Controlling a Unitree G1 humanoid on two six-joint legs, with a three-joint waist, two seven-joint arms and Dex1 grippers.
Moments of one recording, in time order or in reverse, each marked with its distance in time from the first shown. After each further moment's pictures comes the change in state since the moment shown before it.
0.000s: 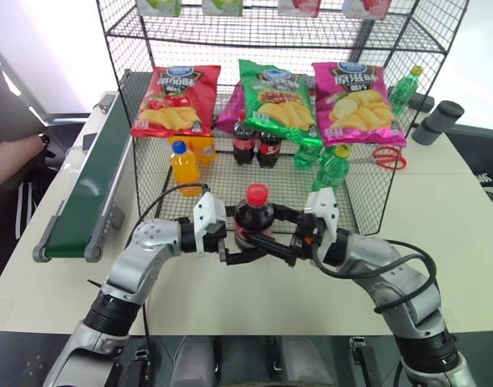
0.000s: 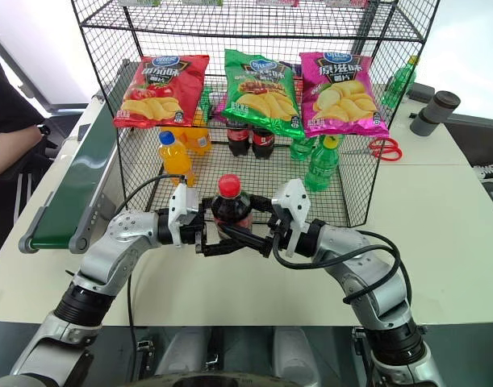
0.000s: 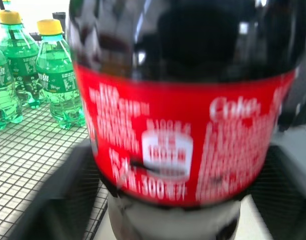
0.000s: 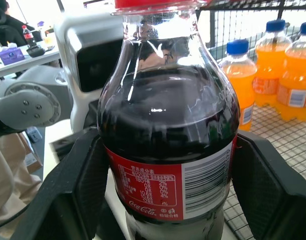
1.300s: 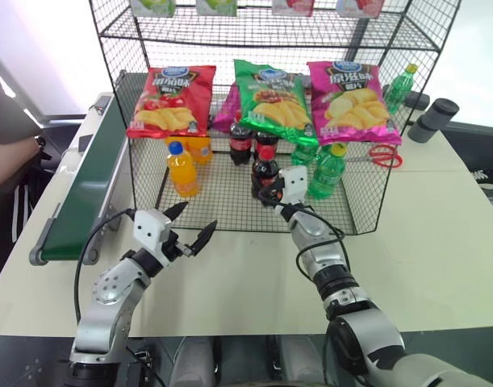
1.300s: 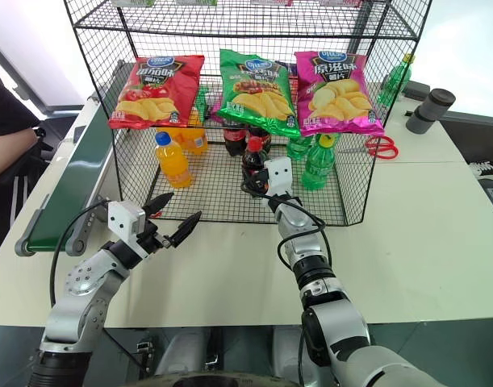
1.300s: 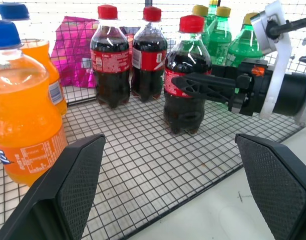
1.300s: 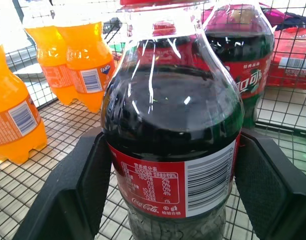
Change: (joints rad) left arm 0.394 -0.096 0.271 -0.189 0.049 -0.074 0.464; right arm -0.440 0.409 -0.122 1.199 -0.425 -0.771 -0.423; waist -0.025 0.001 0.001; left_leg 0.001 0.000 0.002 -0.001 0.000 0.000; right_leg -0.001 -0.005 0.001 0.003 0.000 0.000
